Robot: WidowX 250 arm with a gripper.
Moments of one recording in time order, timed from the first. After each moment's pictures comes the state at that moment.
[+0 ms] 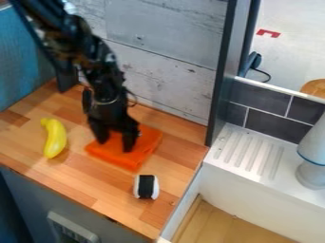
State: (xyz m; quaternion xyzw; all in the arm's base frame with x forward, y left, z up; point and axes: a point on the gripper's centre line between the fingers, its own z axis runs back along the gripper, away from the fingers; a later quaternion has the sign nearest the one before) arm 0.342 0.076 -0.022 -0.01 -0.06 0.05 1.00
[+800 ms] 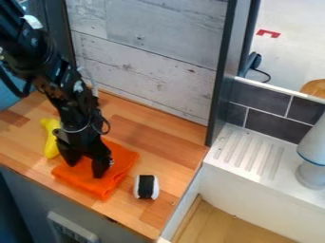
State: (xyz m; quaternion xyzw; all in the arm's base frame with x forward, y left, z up) arm 0.272 0.086 -0.029 0.04 -0.07 0.02 1.00
